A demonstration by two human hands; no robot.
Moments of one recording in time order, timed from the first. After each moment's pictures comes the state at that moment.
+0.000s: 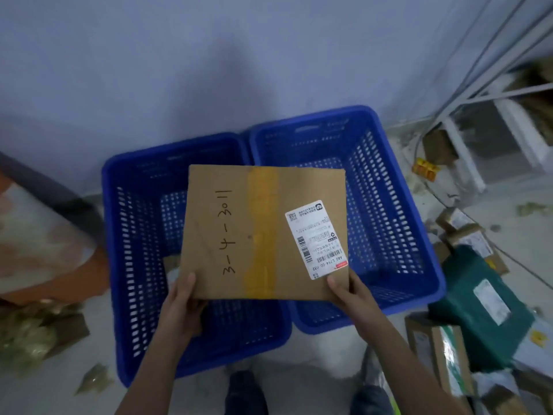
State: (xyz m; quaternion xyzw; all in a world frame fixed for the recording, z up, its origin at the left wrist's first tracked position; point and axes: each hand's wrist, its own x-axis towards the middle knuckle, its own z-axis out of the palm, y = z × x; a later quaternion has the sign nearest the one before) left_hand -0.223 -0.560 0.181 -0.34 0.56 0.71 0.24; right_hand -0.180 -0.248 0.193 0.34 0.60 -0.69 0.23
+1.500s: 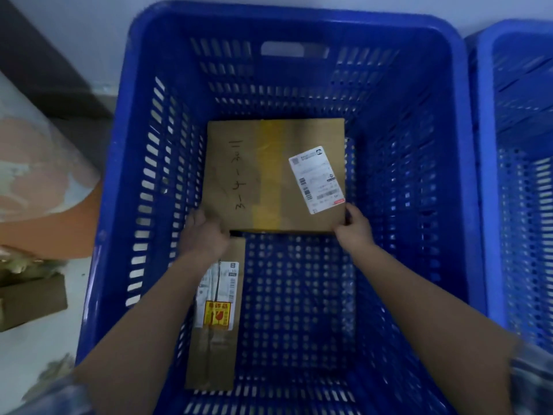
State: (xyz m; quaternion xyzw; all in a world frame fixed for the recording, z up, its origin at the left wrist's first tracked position) left_hand -0.374 -0.716 -0.152 -0.22 0.90 0.17 0.35; right_hand -0.411 -0.460 -0.162 0.29 0.78 -0.48 0.28
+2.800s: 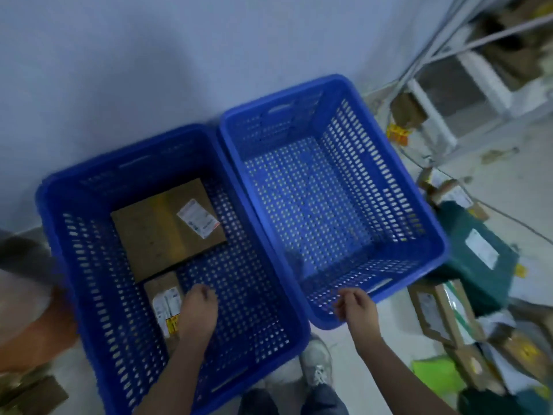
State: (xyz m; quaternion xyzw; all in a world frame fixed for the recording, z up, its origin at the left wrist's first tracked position) left_hand -0.263 -0.554 0.076 -0.18 0.87 0.29 0.36; right_hand -0.148 -0.309 0.115 0.58 0.60 -0.55 0.05
